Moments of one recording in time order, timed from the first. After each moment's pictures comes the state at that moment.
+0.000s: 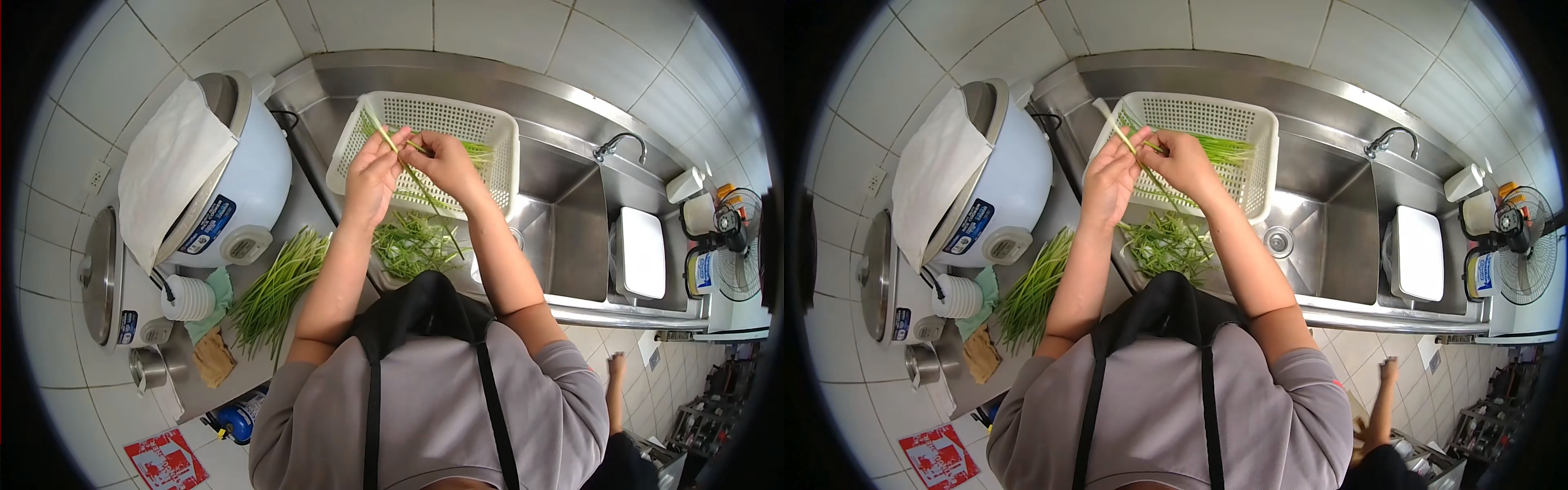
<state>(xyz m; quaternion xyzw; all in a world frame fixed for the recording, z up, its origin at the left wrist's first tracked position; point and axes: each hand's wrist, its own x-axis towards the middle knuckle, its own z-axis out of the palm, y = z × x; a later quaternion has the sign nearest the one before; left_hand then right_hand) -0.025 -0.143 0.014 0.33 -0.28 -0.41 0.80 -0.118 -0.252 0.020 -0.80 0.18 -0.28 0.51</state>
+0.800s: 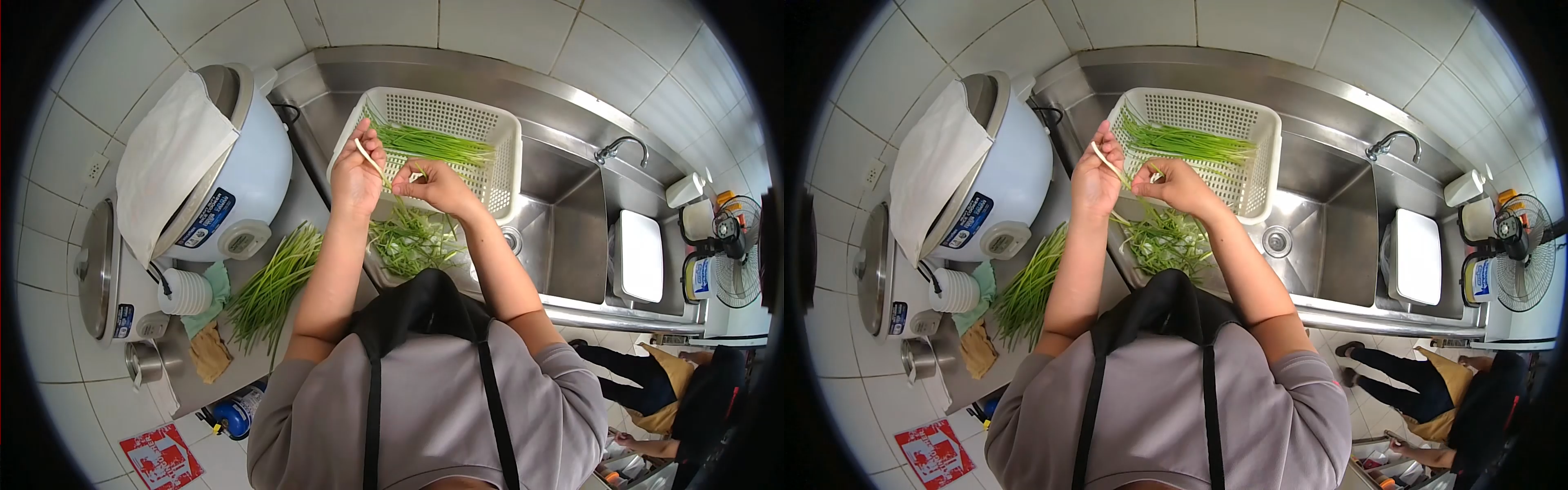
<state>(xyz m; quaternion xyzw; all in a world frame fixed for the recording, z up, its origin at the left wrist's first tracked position) 0.010 -0.141 -0.014 0.19 -0.16 -0.40 0.88 -0.122 -0.238 -0.013 -0.72 0.06 -0.17 0.67</state>
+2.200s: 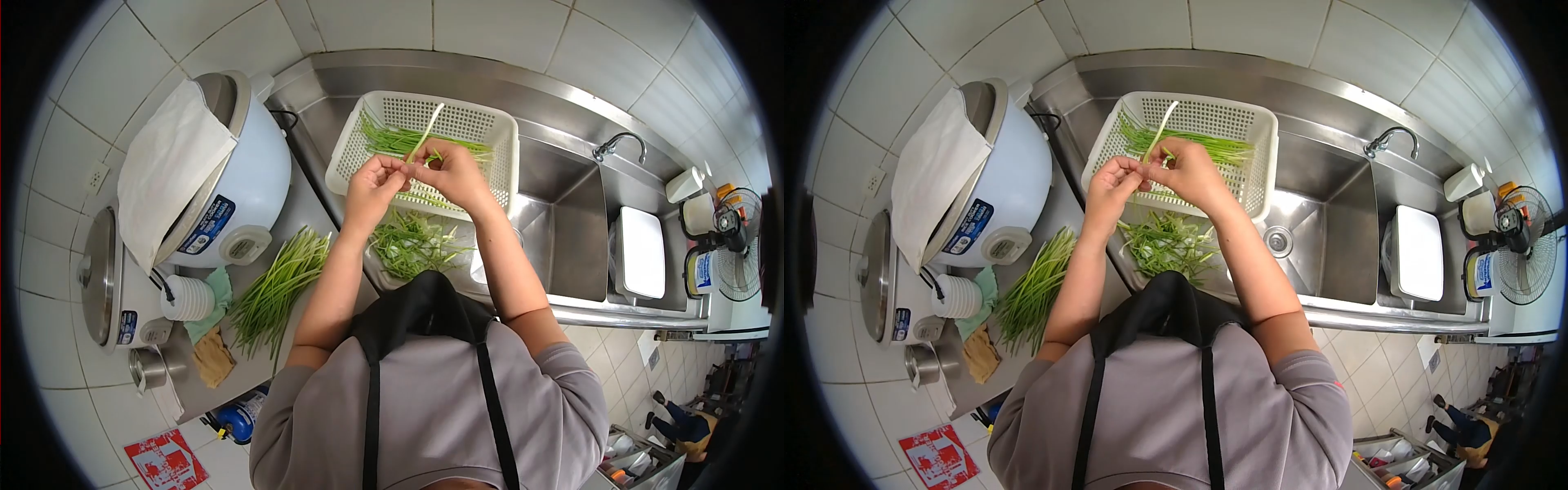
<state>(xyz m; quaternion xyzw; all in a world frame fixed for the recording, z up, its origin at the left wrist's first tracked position) -0.024 -0.129 -0.008 0.52 -0.36 -0.33 0.70 -0.137 -0.248 0.021 -0.78 0.15 -0.26 0.54</state>
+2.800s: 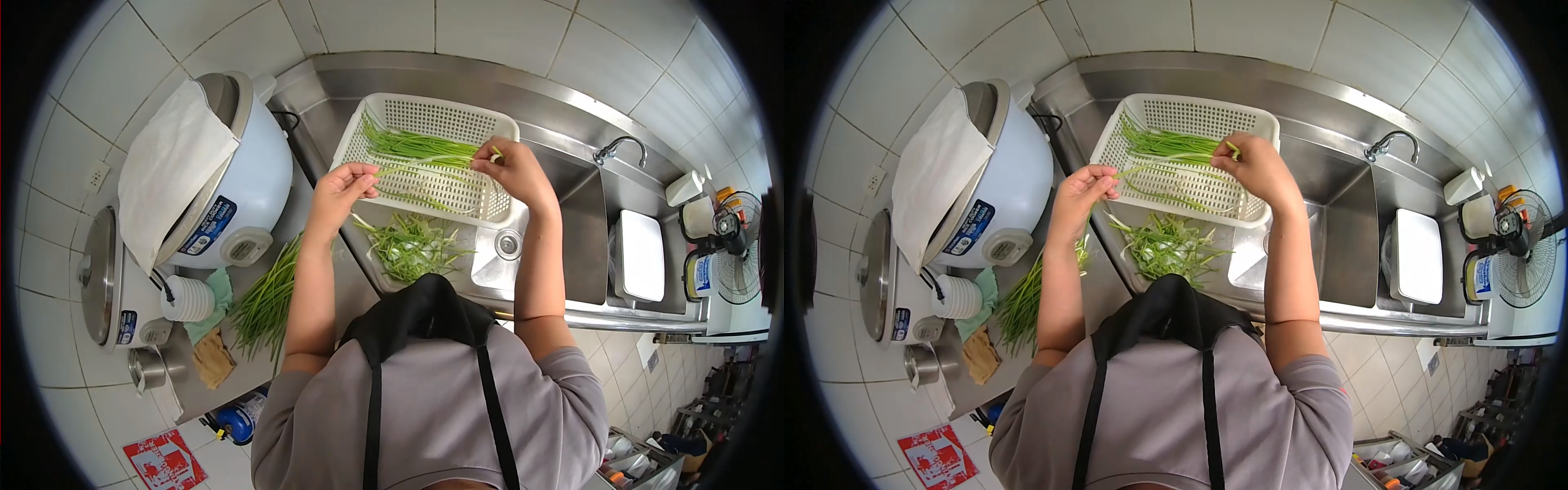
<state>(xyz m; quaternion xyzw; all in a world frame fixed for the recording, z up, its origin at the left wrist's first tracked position) 0.014 -0.090 0.007 0.57 -0.37 -0.34 0.64 -0.194 -0.299 0.041 -0.84 0.24 -0.21 0.45</state>
